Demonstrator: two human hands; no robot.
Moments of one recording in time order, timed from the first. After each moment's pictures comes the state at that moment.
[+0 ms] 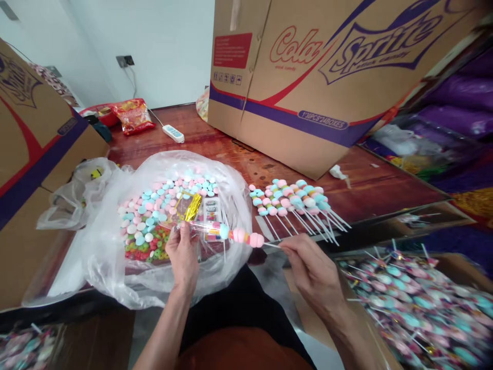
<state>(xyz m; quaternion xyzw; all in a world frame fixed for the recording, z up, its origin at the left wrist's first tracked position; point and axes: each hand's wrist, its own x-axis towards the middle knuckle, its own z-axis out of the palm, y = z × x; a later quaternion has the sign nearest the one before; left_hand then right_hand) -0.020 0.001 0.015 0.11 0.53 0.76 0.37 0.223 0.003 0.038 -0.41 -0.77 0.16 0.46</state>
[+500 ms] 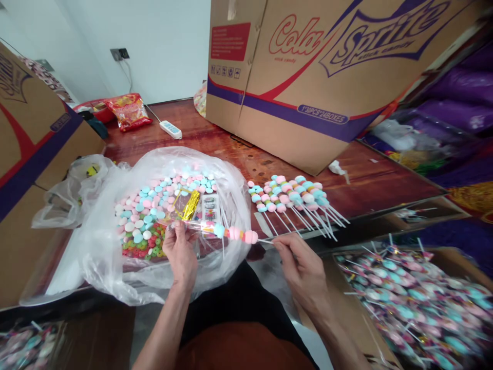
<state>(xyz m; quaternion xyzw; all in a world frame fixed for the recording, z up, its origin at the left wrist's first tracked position) -0.022 0.003 0.005 0.10 0.52 0.77 0.34 0.206 -0.004 0.022 -0.46 -0.73 0.20 0.47</state>
